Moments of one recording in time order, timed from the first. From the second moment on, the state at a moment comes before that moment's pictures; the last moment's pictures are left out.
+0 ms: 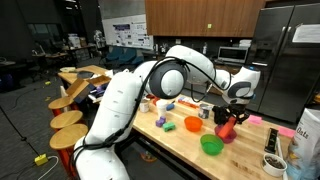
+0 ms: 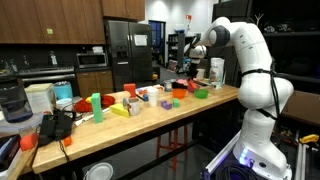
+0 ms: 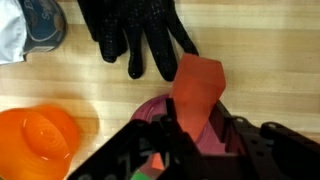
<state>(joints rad) -0.31 0.53 -0.31 -1.54 0.32 2.12 2.59</state>
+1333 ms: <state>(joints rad) -0.35 0.44 -0.27 -1.43 0.42 2.44 2.21</state>
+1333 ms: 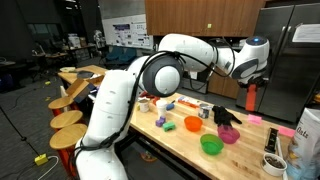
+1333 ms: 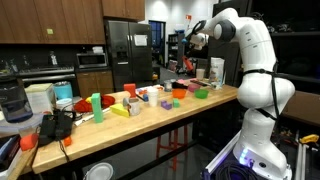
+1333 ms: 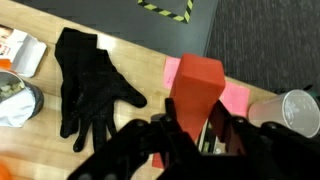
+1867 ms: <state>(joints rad) -0.42 0.38 -0.13 -1.42 0.72 2.49 1.75</state>
